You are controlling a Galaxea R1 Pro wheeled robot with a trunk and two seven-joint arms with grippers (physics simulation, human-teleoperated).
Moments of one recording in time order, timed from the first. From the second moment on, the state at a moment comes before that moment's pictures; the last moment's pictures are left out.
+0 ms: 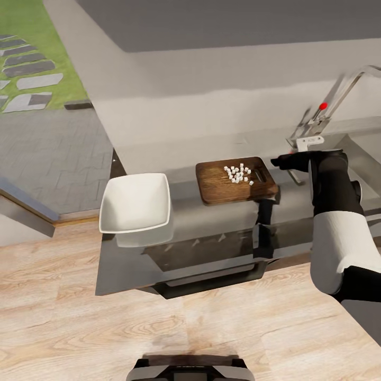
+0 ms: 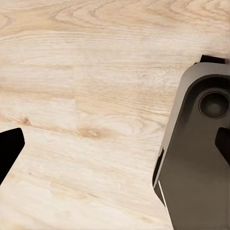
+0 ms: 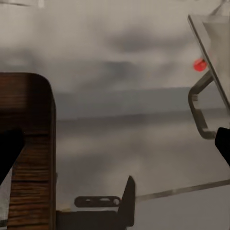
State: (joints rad) left arm -0.33 -0.04 -0.11 0.07 0.24 -0.49 0.41; right arm -1.31 -0.10 -0.25 -1.00 0.50 0.73 0.42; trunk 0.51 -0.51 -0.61
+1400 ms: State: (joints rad) left arm -0.33 -0.04 -0.12 0.07 0.24 -0.49 0.41; right arm -1.31 -0.10 -0.24 -0.89 0.49 0.62 0.51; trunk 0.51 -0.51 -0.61
